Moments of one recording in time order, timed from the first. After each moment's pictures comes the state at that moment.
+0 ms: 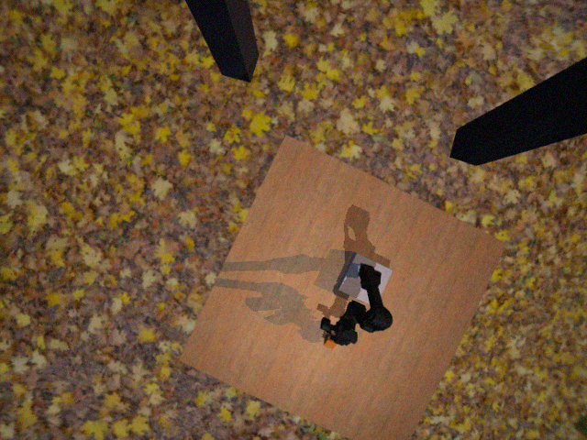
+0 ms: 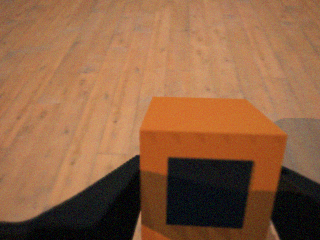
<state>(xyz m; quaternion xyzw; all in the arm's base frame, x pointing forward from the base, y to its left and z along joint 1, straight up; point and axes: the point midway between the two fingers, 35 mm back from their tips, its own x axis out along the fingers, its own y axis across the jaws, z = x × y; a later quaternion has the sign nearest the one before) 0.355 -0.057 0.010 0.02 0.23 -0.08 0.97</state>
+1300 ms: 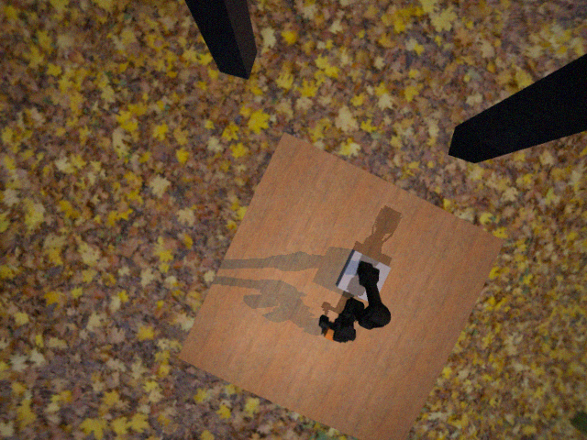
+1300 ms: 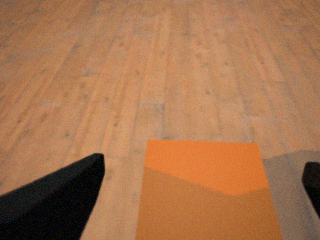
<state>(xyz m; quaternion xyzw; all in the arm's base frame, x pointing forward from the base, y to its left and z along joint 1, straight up) 0.356 -0.057 0.011 0.02 0.23 -0.08 0.97</state>
